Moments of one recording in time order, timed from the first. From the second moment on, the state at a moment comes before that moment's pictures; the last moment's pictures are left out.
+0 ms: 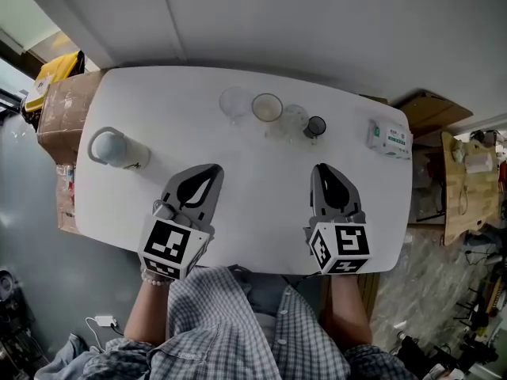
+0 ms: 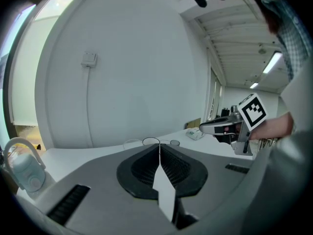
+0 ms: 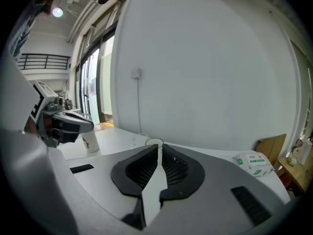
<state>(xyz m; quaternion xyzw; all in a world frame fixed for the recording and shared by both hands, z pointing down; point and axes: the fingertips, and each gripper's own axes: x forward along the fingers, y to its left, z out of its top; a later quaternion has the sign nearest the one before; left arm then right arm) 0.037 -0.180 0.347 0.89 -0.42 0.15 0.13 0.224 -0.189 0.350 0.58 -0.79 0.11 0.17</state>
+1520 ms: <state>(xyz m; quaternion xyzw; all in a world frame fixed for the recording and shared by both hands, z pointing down) 0.048 -0.169 0.309 0.89 -0.42 0.13 0.10 0.190 -0.175 0.308 0.55 -0.82 0.13 0.09</state>
